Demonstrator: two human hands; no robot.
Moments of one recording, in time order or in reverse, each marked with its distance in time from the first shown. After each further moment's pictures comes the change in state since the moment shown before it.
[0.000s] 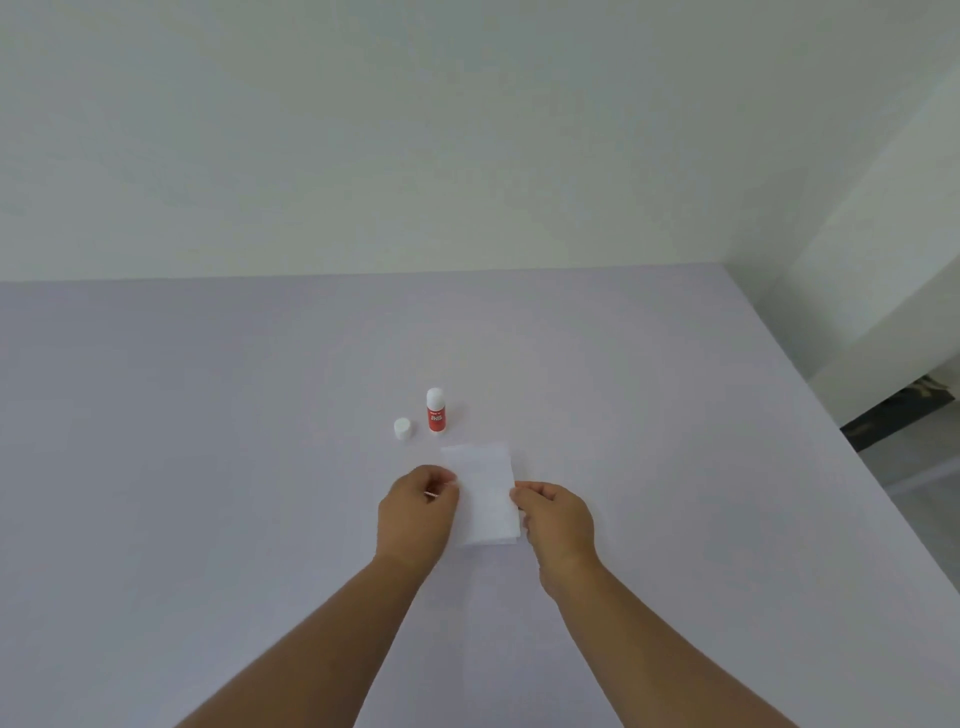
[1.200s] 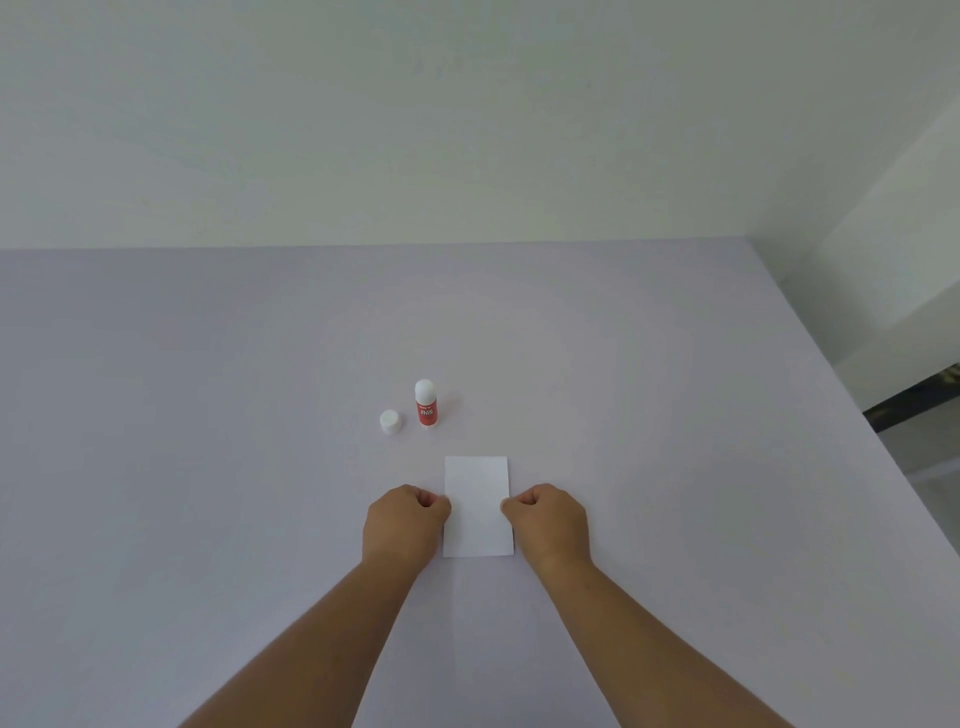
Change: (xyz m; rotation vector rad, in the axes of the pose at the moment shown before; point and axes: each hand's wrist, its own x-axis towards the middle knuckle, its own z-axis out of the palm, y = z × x) left_hand 0.037 -0.027 0.021 0.277 -0.064 -0.194; right_hand 0.042 0.018 0.005 -0.580 0.016 -0.051
